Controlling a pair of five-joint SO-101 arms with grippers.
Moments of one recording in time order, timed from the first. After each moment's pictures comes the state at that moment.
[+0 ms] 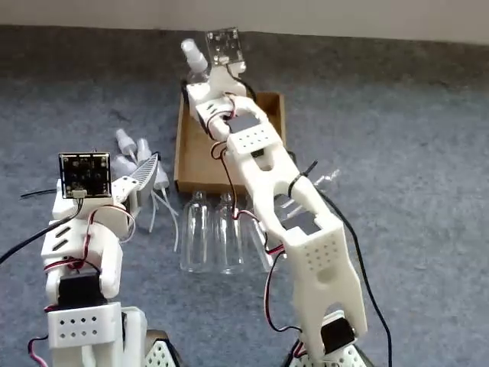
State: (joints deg) left arm -13.8 -79.2 72.4 33.2 -4.3; right arm -29.2 39.2 -23.9 16.1 -6.7
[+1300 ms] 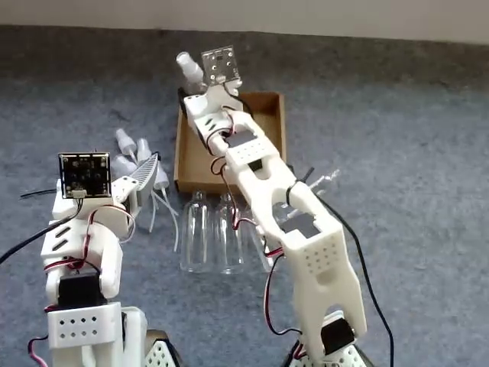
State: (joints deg) left arm -13.8 -79.2 72.4 33.2 -4.3; right arm -30.3 39.0 -14.3 3.7 -4.2
